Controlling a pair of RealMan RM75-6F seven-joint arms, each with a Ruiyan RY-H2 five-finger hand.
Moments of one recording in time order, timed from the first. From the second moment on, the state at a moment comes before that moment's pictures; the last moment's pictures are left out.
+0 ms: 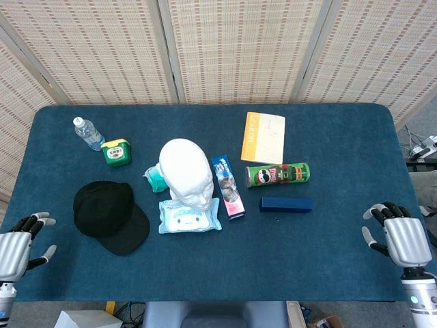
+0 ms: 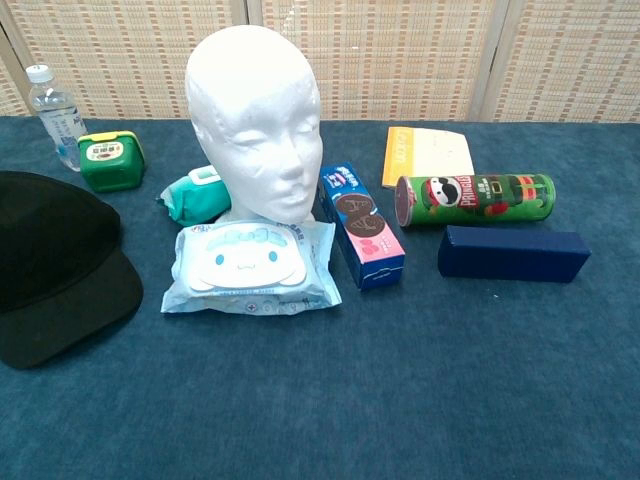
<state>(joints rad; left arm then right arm) -0.10 -1.14 -0.04 -1.58 1.49 1.48 0.07 0.09 -1.15 0.07 -1.58 -1.52 1.48 -0.09</state>
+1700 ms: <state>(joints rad) -0.17 -1.29 0.11 -1.49 1.81 1.42 -0.08 0.10 -1.14 0.06 -1.59 -1.52 1.47 -0.09</state>
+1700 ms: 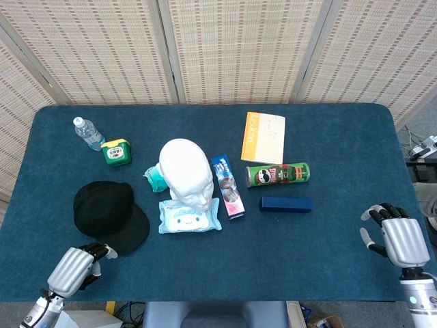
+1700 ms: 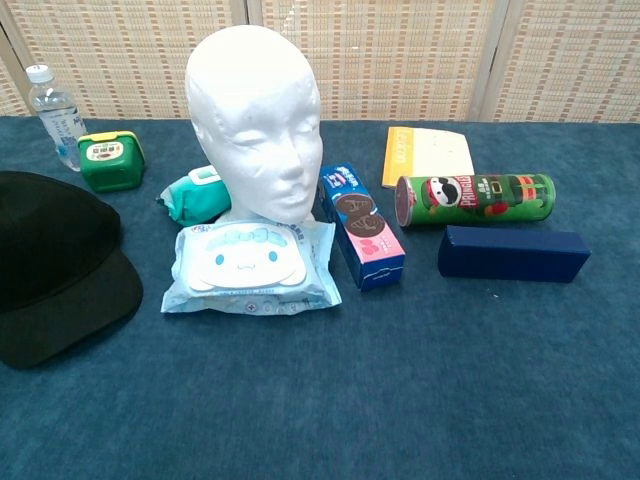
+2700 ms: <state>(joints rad) -0.24 -1.36 0.00 -1.42 1.56 1.28 0.15 0.10 -1.13 0.06 -1.59 -1.51 1.46 -0.08</state>
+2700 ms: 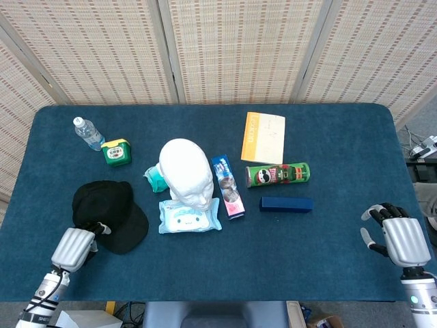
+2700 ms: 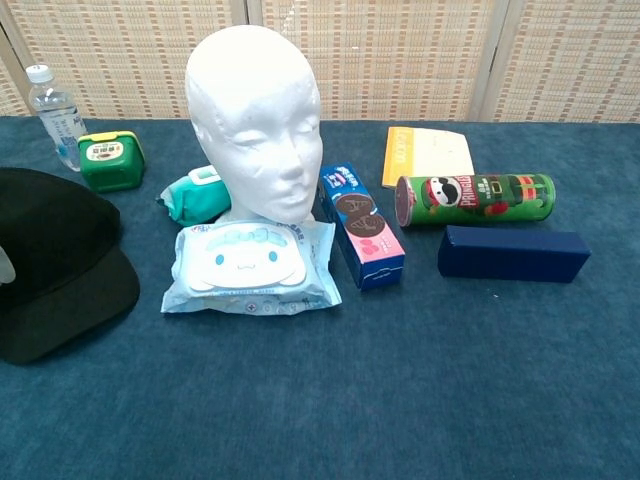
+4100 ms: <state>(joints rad) -0.23 -1.27 -0.05 -1.39 1.39 1.29 0.12 0.10 -1.13 0.06 -1.60 -1.51 1.46 -0.10</state>
